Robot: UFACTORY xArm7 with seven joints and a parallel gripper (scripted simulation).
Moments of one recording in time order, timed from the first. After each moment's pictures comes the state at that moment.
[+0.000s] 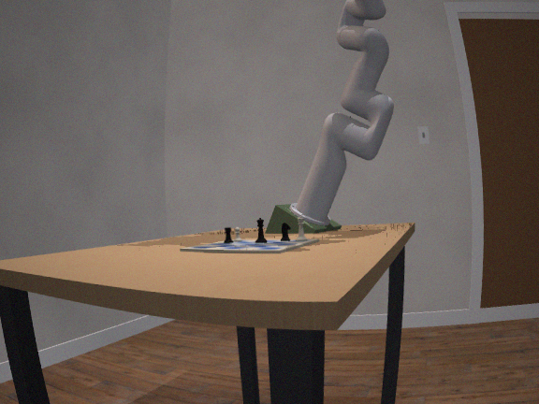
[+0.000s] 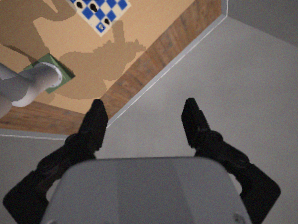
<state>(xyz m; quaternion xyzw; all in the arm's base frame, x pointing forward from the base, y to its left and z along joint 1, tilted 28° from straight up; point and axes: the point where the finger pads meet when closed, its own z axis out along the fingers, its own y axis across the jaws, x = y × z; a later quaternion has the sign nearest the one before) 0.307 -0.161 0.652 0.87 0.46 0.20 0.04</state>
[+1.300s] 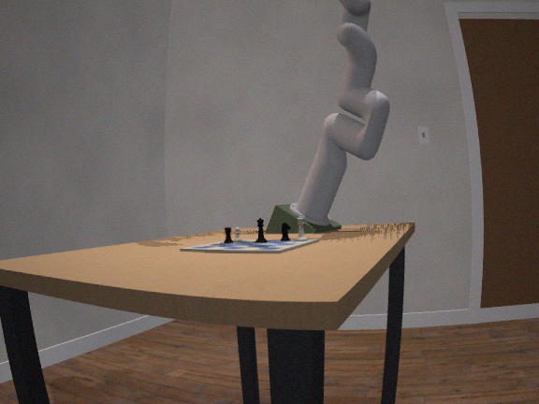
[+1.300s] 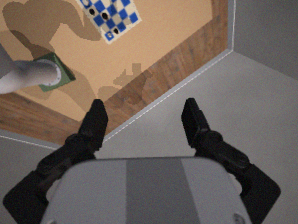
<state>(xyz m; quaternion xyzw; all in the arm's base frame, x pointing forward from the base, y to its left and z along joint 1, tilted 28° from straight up) 0.308 -0.222 0.612 0.83 0.50 0.25 -0.04</state>
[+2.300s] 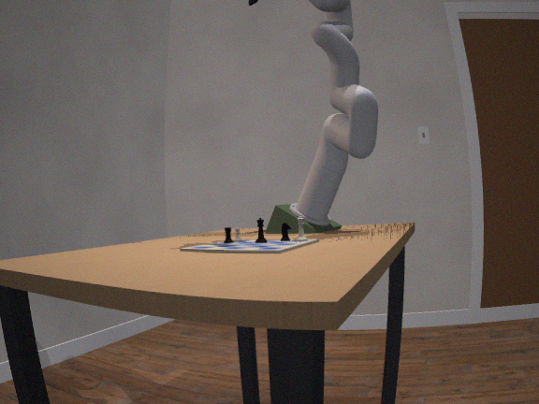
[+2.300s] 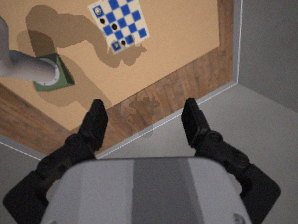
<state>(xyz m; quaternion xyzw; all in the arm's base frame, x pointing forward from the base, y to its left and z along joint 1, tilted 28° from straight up) 0.321 -0.272 0.554 0.77 0.54 0.30 -0.12</state>
